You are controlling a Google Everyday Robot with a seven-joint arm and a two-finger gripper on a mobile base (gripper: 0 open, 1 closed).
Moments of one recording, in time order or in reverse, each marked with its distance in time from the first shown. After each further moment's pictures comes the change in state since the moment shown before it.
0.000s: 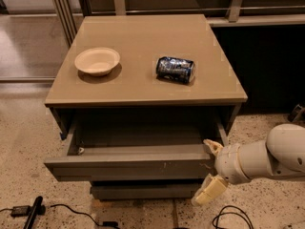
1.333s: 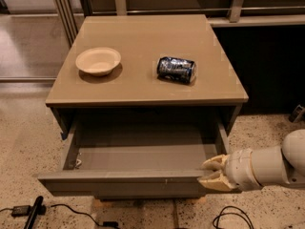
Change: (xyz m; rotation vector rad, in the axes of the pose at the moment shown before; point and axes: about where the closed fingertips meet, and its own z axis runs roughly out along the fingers) arm 0.005 0.014 -0.020 -0.001 -0.016 0.002
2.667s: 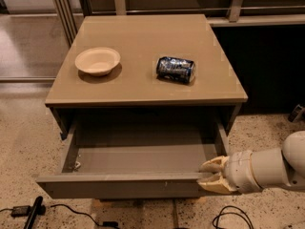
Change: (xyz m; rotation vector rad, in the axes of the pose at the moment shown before) arm -0.002 0.008 -0.001 -0.013 -0.006 -0.006
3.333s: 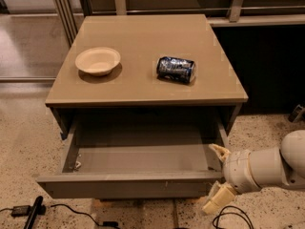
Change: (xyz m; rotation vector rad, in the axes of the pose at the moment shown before) arm 0.000 0.000 0.000 0.000 0.000 0.000
